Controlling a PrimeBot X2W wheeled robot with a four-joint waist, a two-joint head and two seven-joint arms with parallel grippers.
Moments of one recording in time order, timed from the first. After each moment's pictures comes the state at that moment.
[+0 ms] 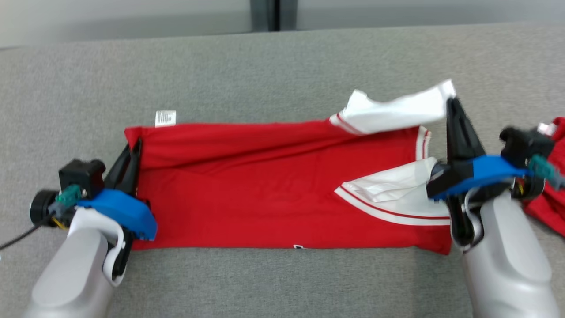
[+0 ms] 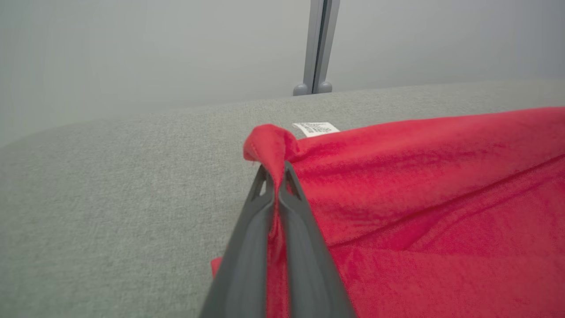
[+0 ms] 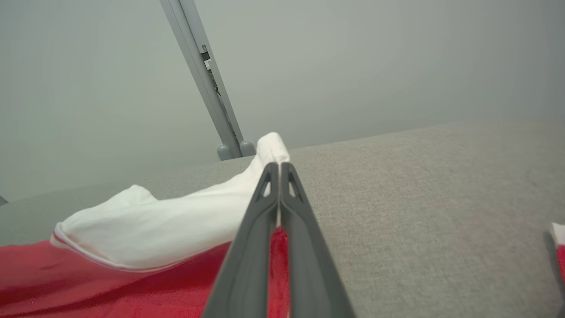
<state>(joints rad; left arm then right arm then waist) -0.56 0.37 -0.46 0.67 -0.53 -0.10 -0.26 -0.62 -0.05 -0.08 0.61 0.21 0.13 -0.25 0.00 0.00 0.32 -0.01</state>
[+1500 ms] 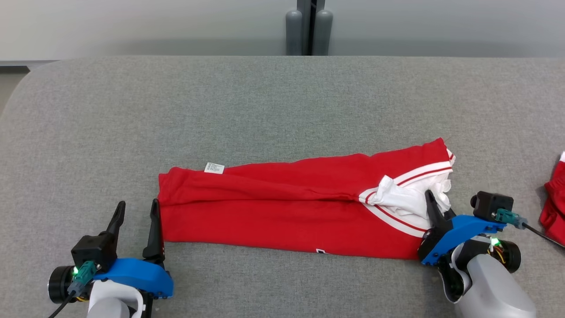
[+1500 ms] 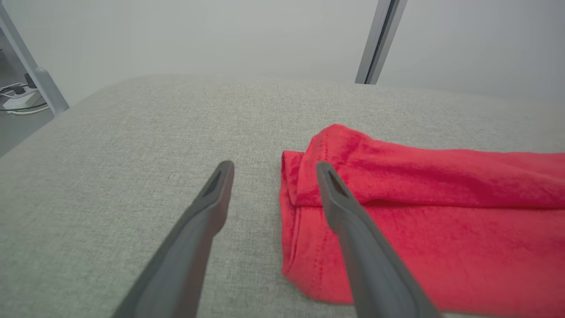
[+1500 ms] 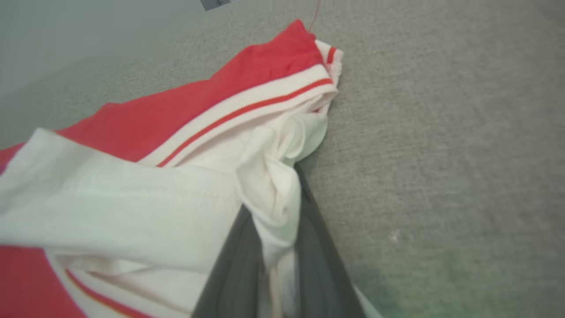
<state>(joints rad) -0.19 0.15 -0.08 0.48 -0.25 -0.09 -0.26 -0.51 -0.07 -0.01 0.96 0.32 0.13 -0.17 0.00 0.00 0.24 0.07</state>
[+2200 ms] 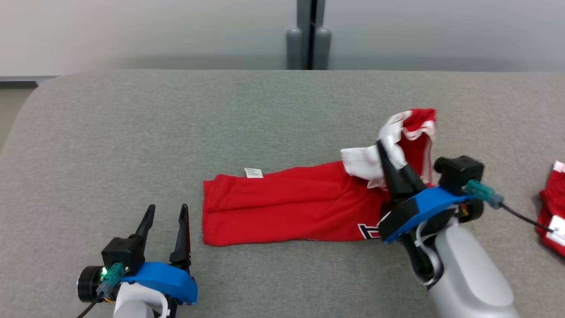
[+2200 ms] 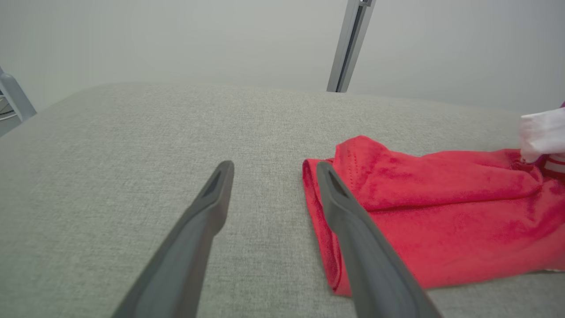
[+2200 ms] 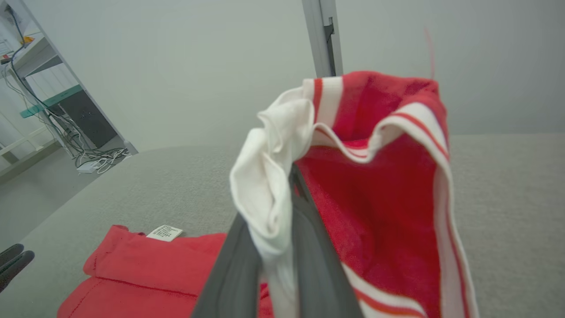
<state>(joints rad) -0.19 0.08 -0.08 0.49 -0.19 -0.12 -0.26 -0.49 -0.05 0.16 0.54 0.34 0.13 -0.18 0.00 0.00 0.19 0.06</state>
